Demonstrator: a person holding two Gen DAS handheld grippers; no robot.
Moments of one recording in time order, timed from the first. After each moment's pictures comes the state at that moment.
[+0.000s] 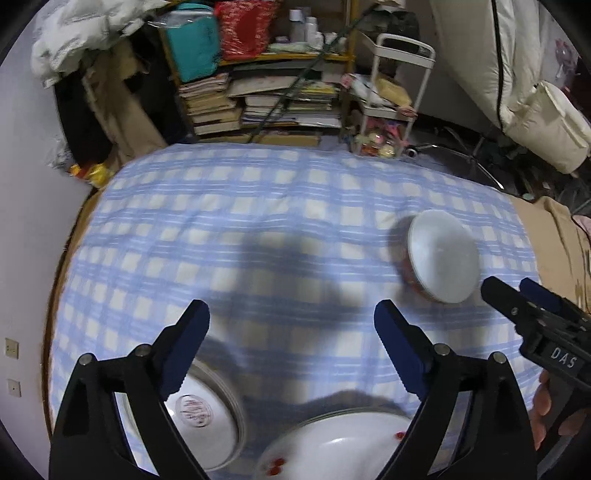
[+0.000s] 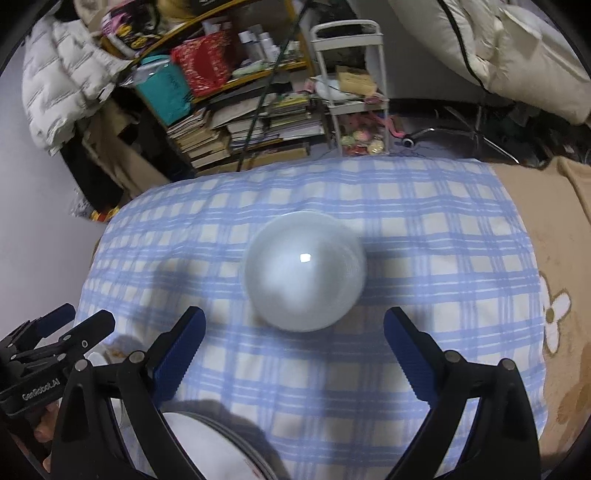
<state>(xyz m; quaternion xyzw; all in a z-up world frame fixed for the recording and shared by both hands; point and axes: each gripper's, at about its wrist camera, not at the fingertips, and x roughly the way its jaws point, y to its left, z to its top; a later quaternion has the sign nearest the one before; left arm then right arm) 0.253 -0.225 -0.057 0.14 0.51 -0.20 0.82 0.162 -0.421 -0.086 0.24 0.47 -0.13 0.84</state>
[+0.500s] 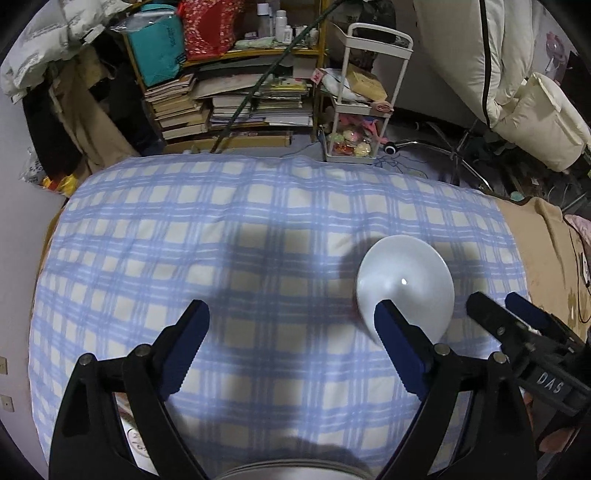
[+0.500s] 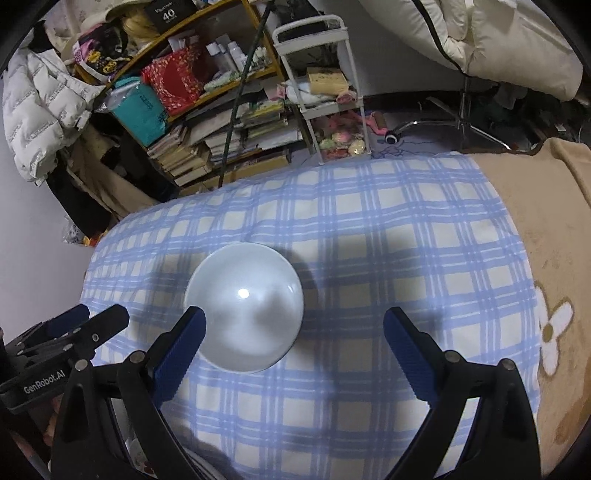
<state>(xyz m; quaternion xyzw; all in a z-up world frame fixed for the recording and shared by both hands) 0.273 -0.299 -0.080 0.14 0.51 -0.23 0.81 0.168 -0.475 -0.111 0.27 0.46 -0.14 0.83</state>
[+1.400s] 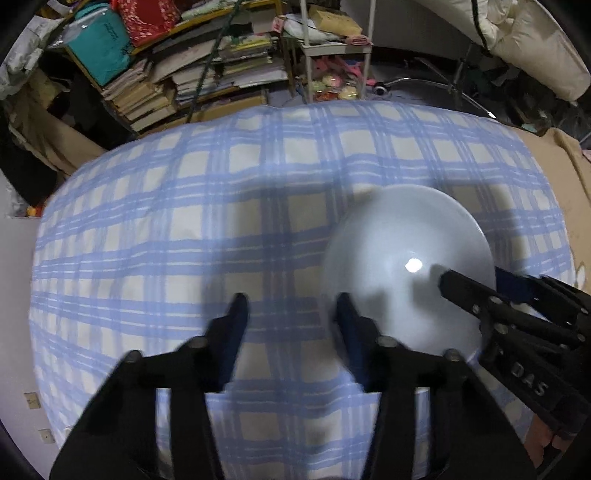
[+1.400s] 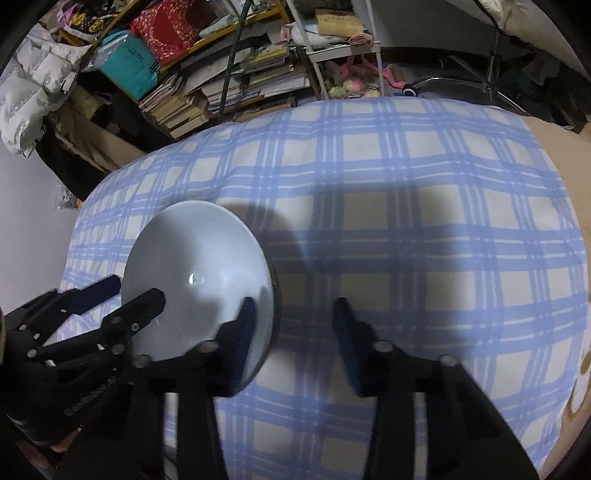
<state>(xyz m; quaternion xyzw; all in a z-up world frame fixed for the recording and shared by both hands) 0.277 -0.364 -0.154 0.23 0.55 -0.24 0.76 0.205 -0.487 -0.182 0.28 0.54 -0.09 0.79</state>
